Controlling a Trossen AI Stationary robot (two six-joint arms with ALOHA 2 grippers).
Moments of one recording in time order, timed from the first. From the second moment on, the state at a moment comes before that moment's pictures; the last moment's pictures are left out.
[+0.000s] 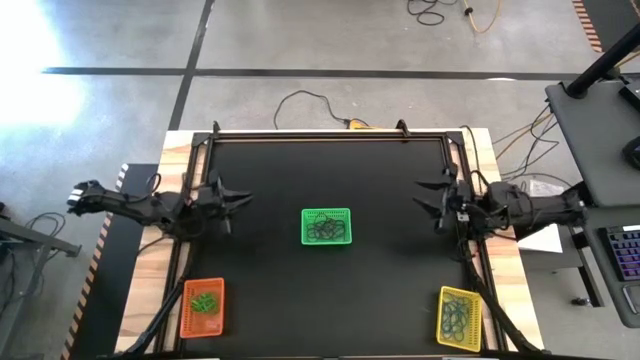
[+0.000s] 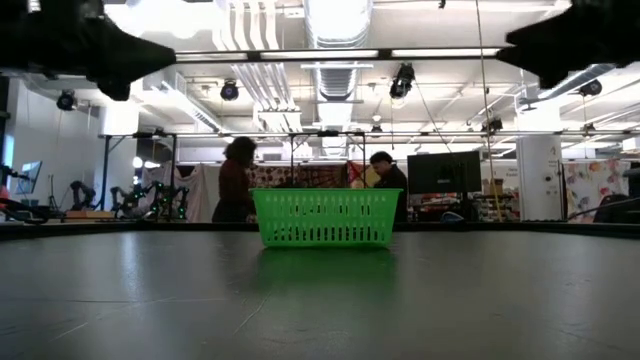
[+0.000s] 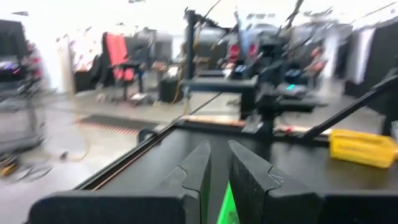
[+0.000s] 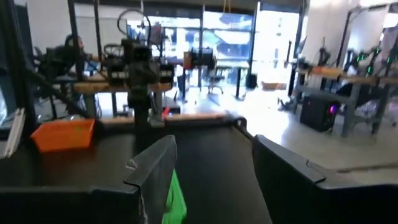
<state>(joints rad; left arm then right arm) -0.21 0.31 0.14 0.27 -0.52 0.02 0.06 0.12 0.22 0.04 0.28 -0.06</state>
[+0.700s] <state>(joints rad) -0.16 0.00 0.03 0.16 -0.27 0.03 0.06 0.04 0.01 0.11 0.02 -0.02</state>
